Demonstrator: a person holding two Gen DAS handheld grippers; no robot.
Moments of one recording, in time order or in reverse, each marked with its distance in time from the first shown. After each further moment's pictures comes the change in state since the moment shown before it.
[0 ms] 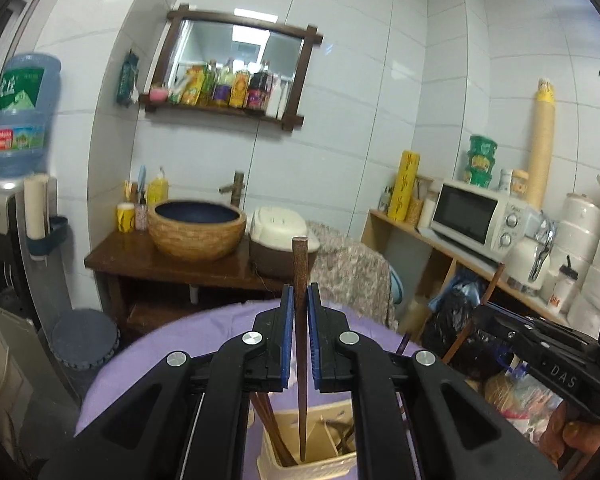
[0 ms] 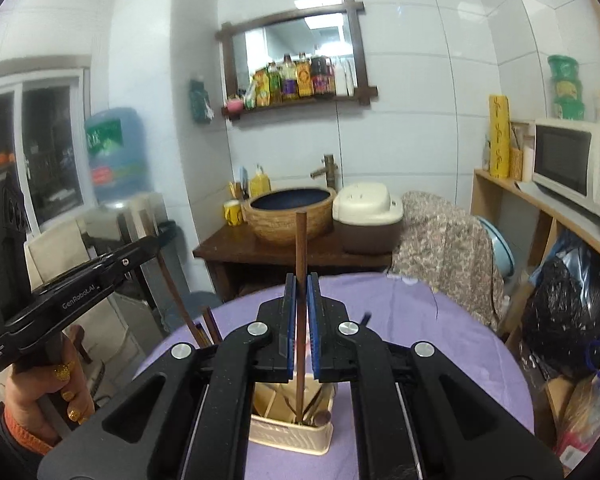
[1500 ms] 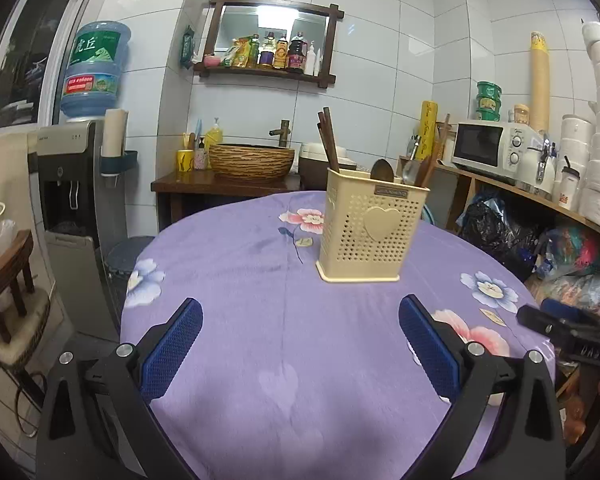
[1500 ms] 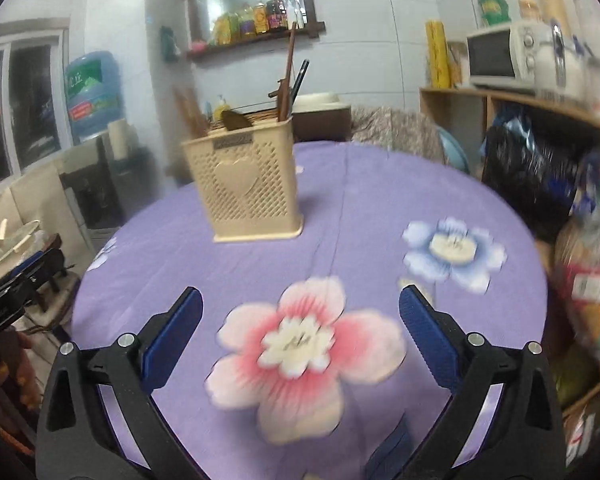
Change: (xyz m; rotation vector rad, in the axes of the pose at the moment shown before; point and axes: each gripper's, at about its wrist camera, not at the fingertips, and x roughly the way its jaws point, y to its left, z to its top) left arm -0.152 0.043 -0.228 0.030 0.032 0.136; right arm -0.115 0.009 -0.281 0.106 0.092 -0.117
